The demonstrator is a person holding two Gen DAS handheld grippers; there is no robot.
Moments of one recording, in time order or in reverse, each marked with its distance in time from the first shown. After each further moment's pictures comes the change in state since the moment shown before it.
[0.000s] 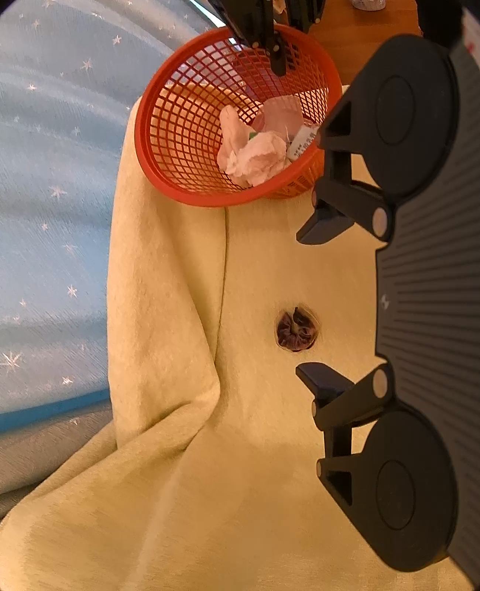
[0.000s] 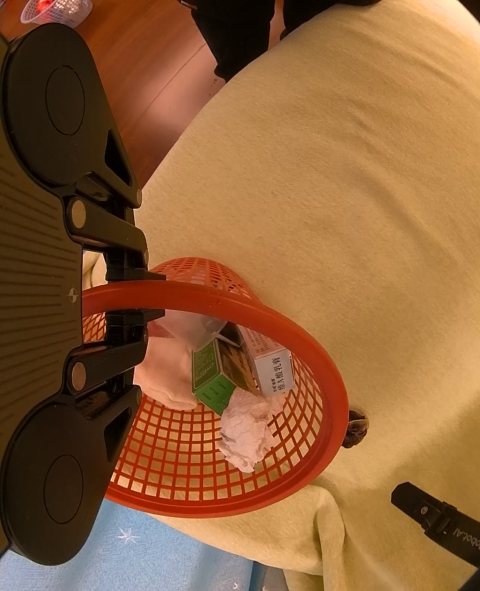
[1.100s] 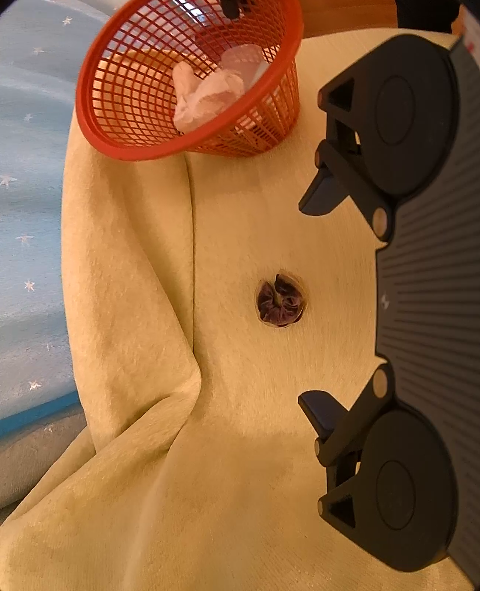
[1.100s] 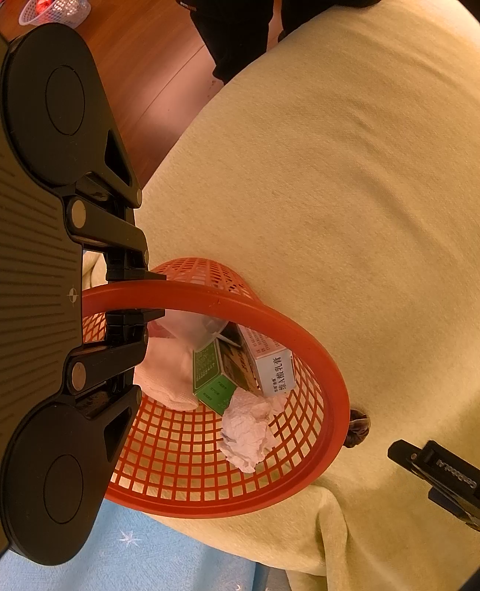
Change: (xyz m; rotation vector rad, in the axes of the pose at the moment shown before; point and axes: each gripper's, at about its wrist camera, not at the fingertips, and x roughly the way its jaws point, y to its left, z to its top) left arm 0.051 0.010 -0.010 0.102 0.058 0.069; right arm -0.001 -0.001 -0.001 0.002 -0.004 0.009
